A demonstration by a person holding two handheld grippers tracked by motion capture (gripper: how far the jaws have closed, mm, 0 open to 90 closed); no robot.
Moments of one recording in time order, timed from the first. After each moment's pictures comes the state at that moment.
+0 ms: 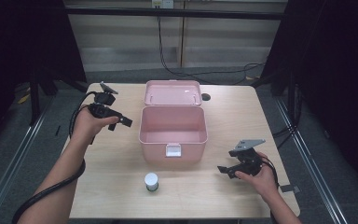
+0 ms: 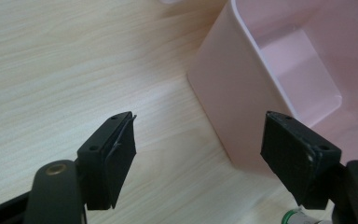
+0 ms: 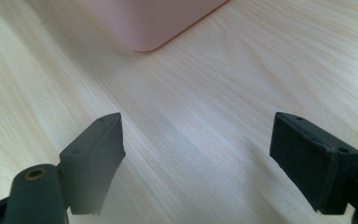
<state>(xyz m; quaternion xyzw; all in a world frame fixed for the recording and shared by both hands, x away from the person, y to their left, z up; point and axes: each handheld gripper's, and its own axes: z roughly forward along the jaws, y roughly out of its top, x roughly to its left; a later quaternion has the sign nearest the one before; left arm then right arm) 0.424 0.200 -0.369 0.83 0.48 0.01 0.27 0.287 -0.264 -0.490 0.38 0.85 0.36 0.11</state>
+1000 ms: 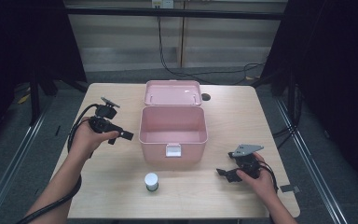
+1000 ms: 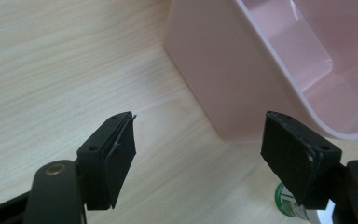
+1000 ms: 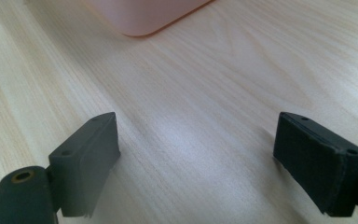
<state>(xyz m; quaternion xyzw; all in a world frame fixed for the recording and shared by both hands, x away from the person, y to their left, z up) 0.390 0.196 -0.384 0.85 0.45 0.00 0.27 0.283 -0.264 -0.511 0.36 0.85 0.37 0.14</state>
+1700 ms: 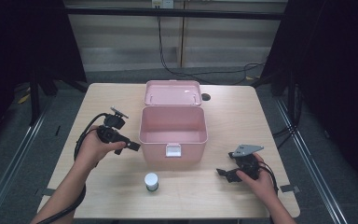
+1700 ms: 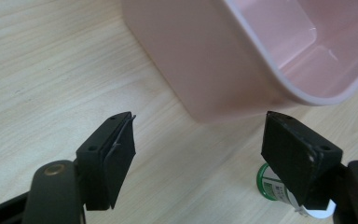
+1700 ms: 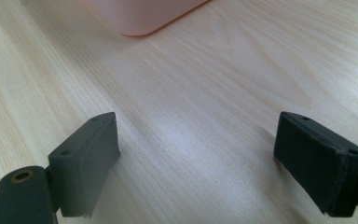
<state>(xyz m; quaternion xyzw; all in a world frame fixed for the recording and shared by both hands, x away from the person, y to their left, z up) 0.371 0.176 -0.400 0.86 0.43 -0.02 0.26 0.282 -0.264 -0.511 0.36 0.84 0.37 0.14</state>
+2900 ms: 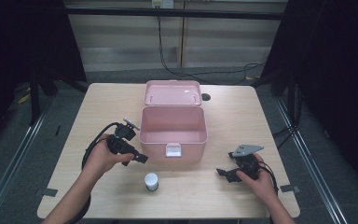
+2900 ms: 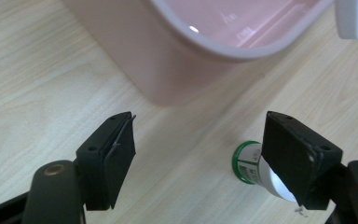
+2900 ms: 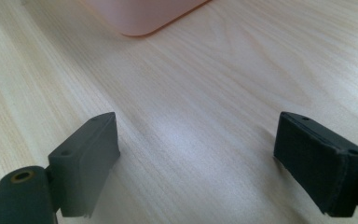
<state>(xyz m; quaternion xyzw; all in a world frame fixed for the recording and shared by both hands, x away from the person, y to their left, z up) 0.346 0.150 -0.411 0.89 0.38 -0.04 0.24 0.282 -0.264 -0.511 0.36 0.84 0.36 0.14</state>
